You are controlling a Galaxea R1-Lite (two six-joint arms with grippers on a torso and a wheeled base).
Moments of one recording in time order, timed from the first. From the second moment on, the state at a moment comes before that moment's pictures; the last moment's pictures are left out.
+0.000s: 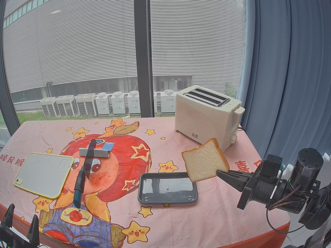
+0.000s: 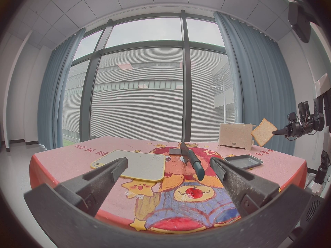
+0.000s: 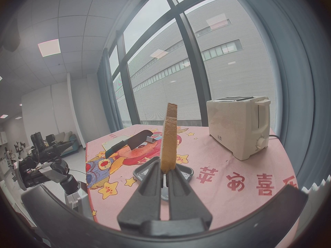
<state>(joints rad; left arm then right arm) -0.01 0.02 -0.02 -0.02 0.05 -0.04 0.69 1.67 -0.22 -1.27 0.11 0.22</state>
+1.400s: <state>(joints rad) -0.01 0.02 -0.02 -0.02 0.05 -0.04 0.55 1.70 -0.26 -1.33 0.22 0.04</state>
